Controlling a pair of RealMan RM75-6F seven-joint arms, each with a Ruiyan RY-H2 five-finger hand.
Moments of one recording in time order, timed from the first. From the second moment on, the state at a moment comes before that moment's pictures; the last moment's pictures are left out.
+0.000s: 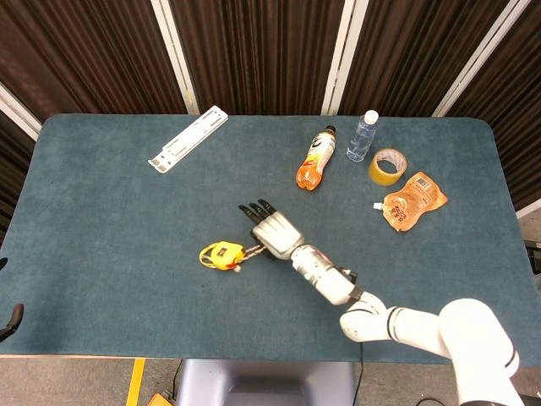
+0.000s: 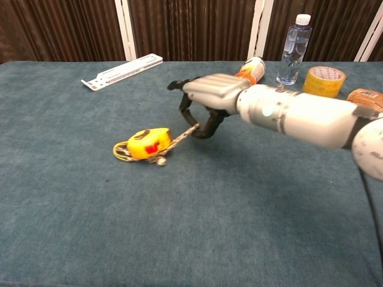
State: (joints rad) left arm 0.03 -1.05 -0.07 -1.66 1.53 1.67 0.07; right arm 1.01 -1.72 0.20 -1.18 -1.26 0.79 -0.28
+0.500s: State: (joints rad) left arm 0.02 -1.06 -0.06 -1.66 1.53 1.65 0.10; right arm 0.94 -1.50 0.24 -1.37 -1.22 0.89 -0.37
